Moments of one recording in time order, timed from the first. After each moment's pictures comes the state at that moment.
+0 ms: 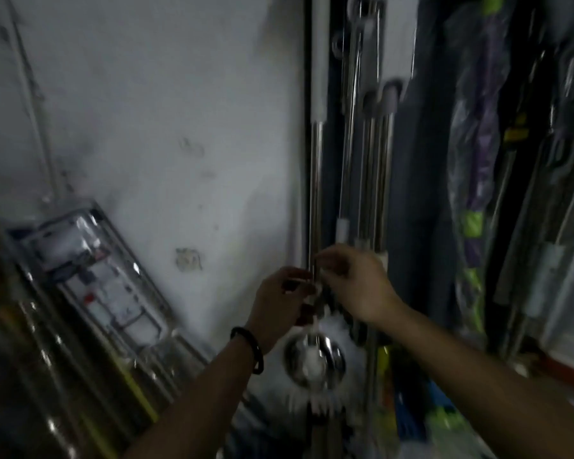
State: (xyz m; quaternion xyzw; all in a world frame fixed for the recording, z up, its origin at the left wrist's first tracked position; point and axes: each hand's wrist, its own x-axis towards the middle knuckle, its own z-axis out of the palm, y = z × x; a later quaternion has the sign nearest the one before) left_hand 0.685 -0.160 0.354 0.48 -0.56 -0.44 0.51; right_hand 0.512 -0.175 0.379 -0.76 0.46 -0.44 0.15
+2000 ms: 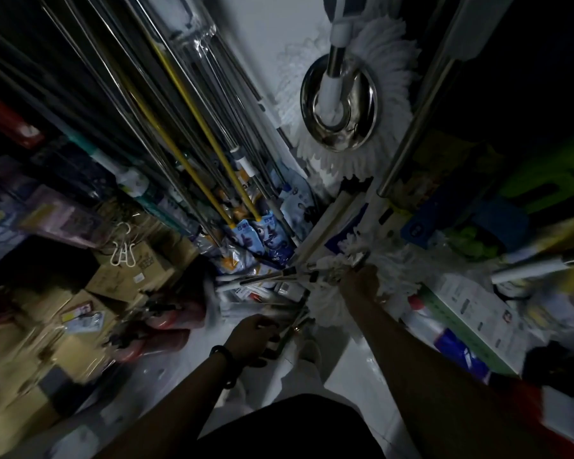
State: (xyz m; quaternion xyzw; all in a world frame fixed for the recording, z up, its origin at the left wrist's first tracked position) left_hand 0.550 0.064 -0.064 0.76 -0.06 -0.62 0.21; right_hand 0.404 -0.134 -0.134 -0.47 0.75 -0.09 0.45
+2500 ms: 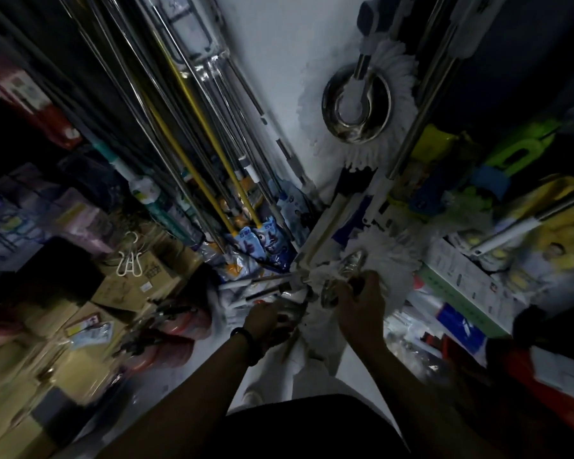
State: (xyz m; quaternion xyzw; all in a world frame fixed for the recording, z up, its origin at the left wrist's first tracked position) left_hand 0.579 0.132 -0.041 0.66 0.05 -0.64 0.39; right_hand 0.416 0.053 -0.011 -0.58 0.62 -0.29 0.44
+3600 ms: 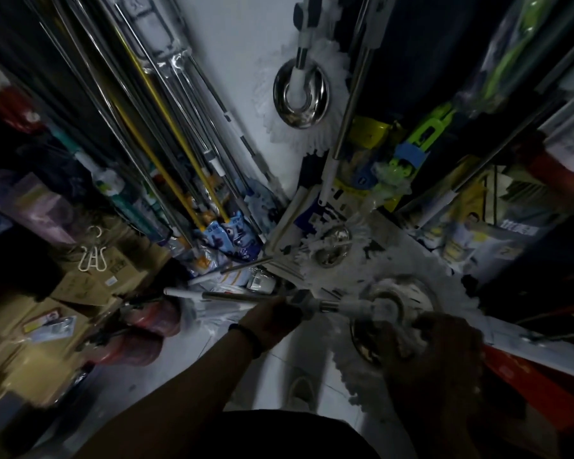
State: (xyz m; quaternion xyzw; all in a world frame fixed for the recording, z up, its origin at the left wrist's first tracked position) left_hand 0.473 0.164 -0.087 0.46 0.12 -0.72 0.51; right_hand 0.236 0.187 0.094 -0.71 0.65 -0.28 0.00
